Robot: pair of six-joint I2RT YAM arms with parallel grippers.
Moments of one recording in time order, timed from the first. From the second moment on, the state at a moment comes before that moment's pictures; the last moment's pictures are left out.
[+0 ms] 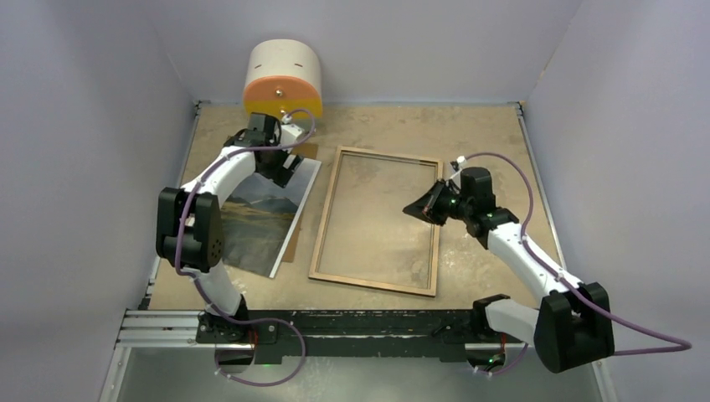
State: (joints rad) left arm -0.16 1.76 1.34 -0.56 0.00 0.40; right arm 0.25 1.14 0.70 -0.19 -0.54 0.92
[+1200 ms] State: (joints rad) left arm -0.43 1.88 1.25 -0.48 -0.13 0.43; right arm 0.14 1.40 0.48 0.23 -0.71 0.87
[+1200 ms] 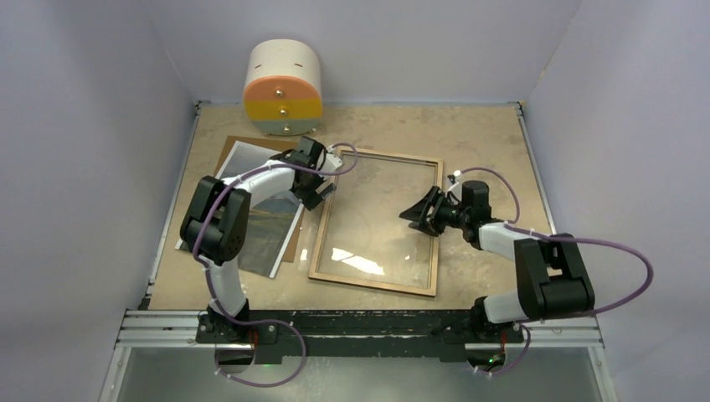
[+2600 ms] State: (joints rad) left arm -0.39 1.88 1.39 -0.53 -0.13 0.48; right arm 0.12 1.37 0.52 0.01 -0.59 0.70
